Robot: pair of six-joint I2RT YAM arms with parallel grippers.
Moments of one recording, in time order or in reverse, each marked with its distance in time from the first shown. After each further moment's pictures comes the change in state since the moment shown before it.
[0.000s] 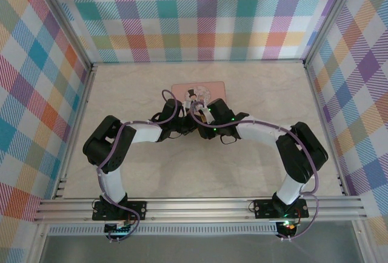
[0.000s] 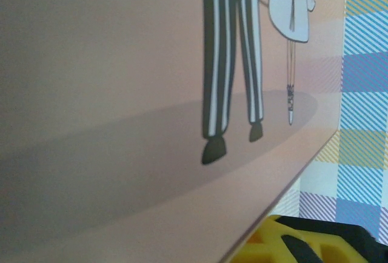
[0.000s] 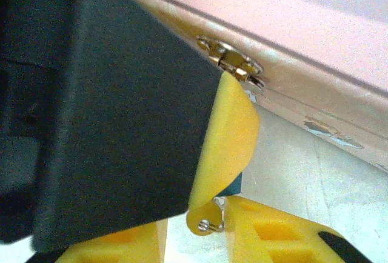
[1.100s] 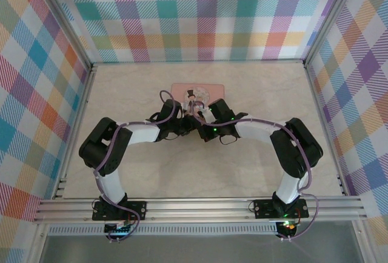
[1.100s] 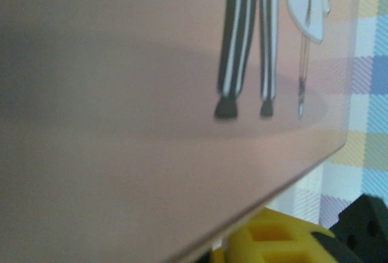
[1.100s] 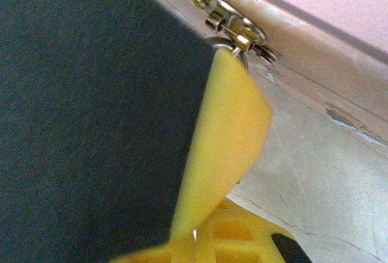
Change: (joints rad) left arm 0.011 -0.052 -0.009 -0.140 -0.054 0.047; right arm -0.034 0.057 -0.009 0.059 -0.185 0.011
